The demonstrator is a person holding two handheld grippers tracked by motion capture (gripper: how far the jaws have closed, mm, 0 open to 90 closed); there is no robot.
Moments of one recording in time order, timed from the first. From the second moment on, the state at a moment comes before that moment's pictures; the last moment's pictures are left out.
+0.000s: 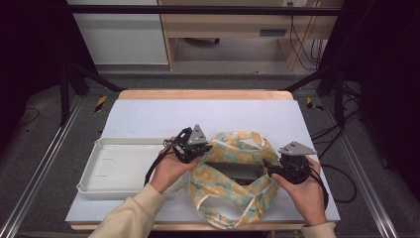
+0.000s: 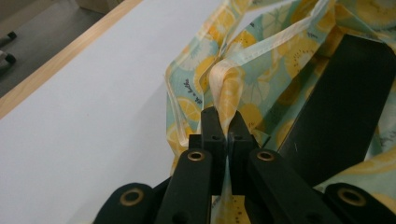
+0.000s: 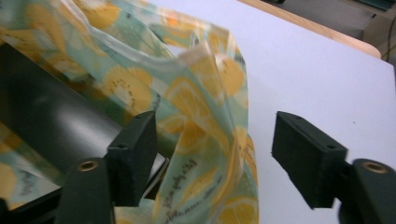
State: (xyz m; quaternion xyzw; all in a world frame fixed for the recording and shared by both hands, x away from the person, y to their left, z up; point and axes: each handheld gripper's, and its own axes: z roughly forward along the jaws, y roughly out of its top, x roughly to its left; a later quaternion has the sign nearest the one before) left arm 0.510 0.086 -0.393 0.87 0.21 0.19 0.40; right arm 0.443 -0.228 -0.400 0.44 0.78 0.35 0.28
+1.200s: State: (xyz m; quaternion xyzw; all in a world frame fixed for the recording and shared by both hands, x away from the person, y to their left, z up) left arm 0.497 0.102 -0.407 0.90 0.21 0.18 0.34; right arm 0.472 -0.221 -0.423 0.43 0.78 0.34 0.29
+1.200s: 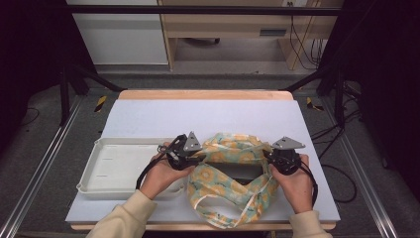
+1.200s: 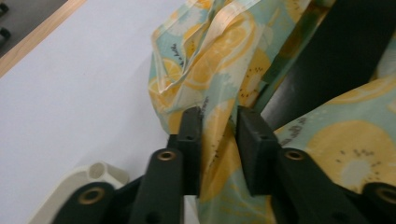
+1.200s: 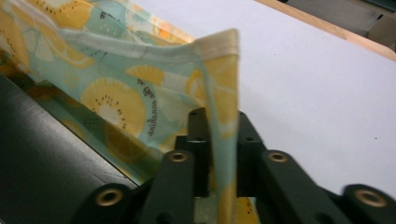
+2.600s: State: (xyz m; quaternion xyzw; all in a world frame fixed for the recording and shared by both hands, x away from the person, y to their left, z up) left arm 0.510 0.093 -0.445 0.92 0.24 0.17 0.27; right arm 0.464 -0.231 -0.459 0.43 0.82 0.31 0.23
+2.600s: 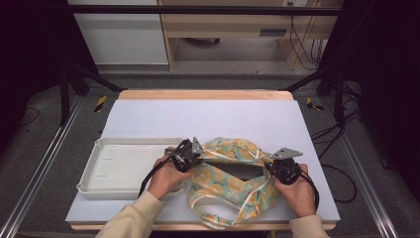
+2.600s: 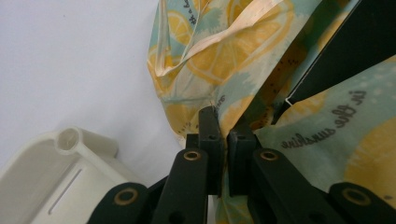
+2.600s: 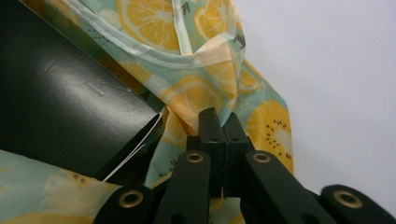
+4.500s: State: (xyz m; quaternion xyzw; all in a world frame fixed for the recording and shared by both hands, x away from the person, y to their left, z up) left arm 0.495 0.112 -0.424 0.89 0.25 0.19 0.33; right arm 0.447 -0.239 -0.427 0.44 0.78 0.34 0.28
